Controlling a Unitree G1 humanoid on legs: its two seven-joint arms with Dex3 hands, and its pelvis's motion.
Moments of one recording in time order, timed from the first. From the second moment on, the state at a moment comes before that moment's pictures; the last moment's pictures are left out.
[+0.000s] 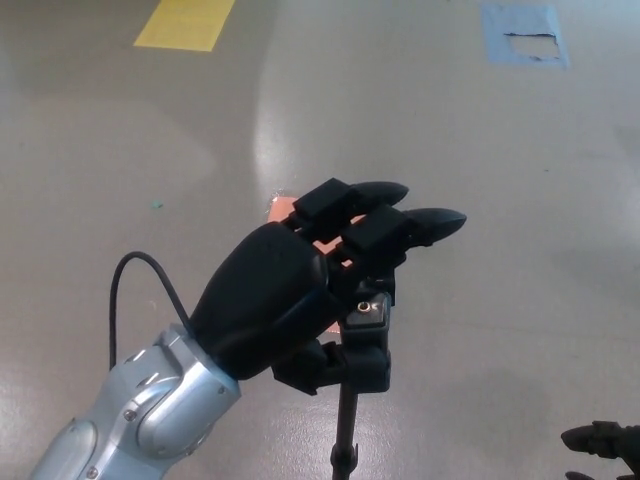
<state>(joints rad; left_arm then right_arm) -0.28 0.37 -0.33 -0.15 0.62 -0.44 -0.02 -0.38 -0.47 0.15 1.09 -0.25 -0.11 0.37</state>
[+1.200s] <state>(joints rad) -0.31 0.37 -0.33 -0.10 0.60 -0.48 -0.03 -0.41 -0.47 0.15 1.10 -0.25 -0.10 0.37</state>
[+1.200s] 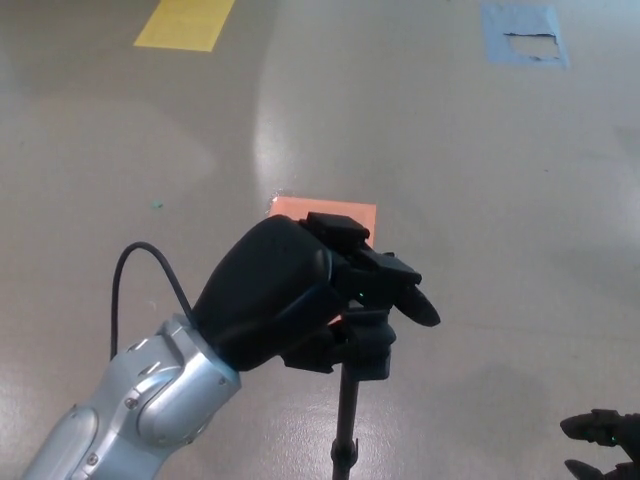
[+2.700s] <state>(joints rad) -0.31 0.20 -0.24 -0.15 0.07 -0.08 -0.33 -0.45 -0.47 0.15 1.09 -0.25 -0.10 0.37</state>
